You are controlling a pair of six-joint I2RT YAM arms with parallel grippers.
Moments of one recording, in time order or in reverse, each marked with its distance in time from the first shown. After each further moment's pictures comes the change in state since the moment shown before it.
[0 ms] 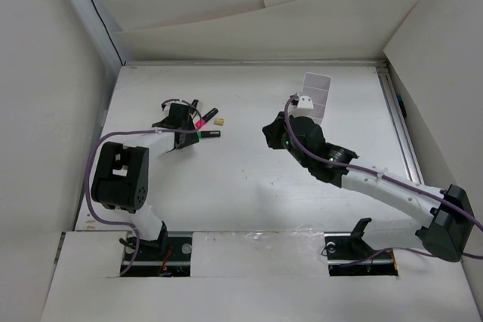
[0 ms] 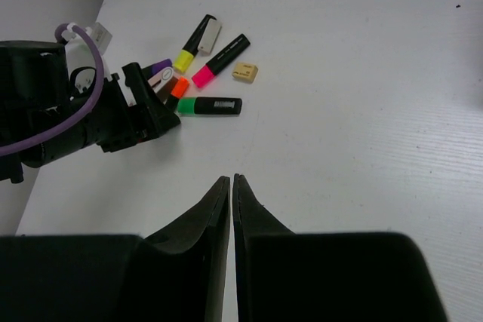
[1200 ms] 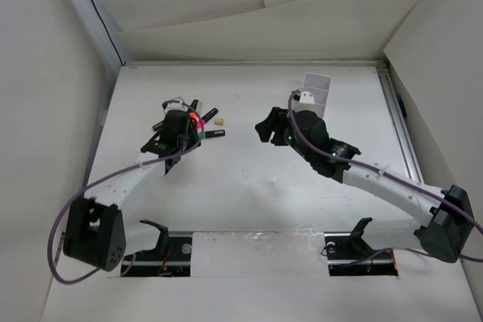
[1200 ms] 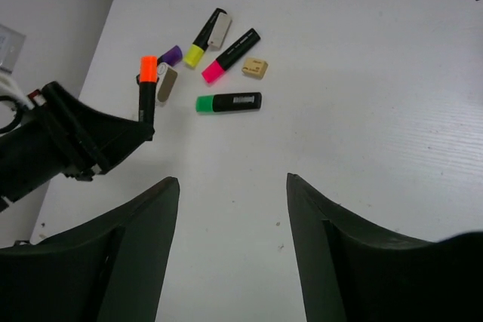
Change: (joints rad) left arm -0.132 -0.397 -0.136 -0.027 0.080 -0.056; right arm -0.046 0.005 0.018 -0.019 -0.087 0.014
